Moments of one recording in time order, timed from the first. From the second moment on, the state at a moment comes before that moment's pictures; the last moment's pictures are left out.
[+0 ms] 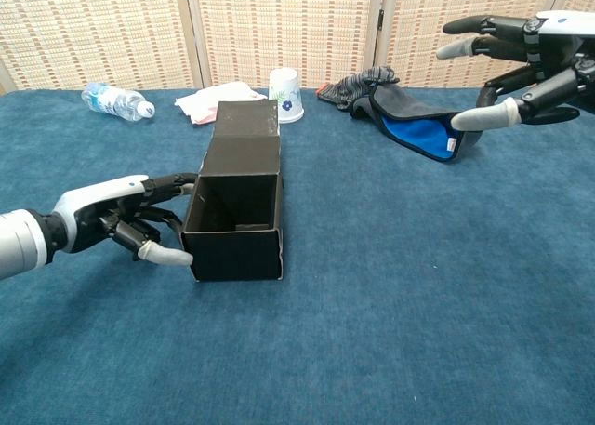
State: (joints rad) left arm -0.67 -1.62 -0.03 -1.17 1.49 0.87 -0.95; right arm 0.51 -1.21 0.22 -1.83 -1.29 0.97 0.52
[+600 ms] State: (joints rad) left arm -0.69 -1.67 -0.03 -1.13 1.51 0.87 -1.02; right arm 0.50 -1.21 0.21 -1.80 -1.30 0.98 0.56
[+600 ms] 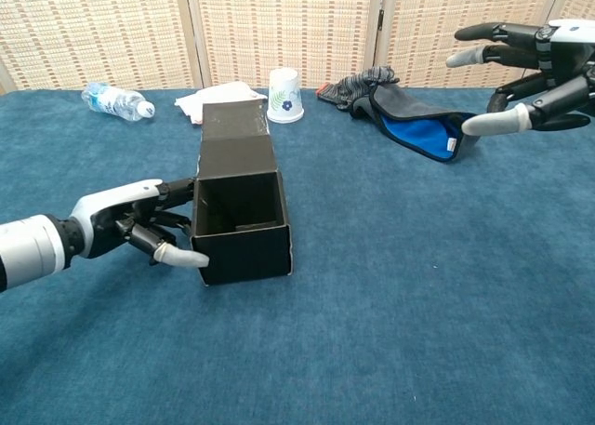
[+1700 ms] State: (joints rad) left arm -0.69 -1.66 0.00 -1.03 1.61 1.03 -1.29; right arm 0.52 -1.26 0.24 -1.78 -1.19 0.88 0.68
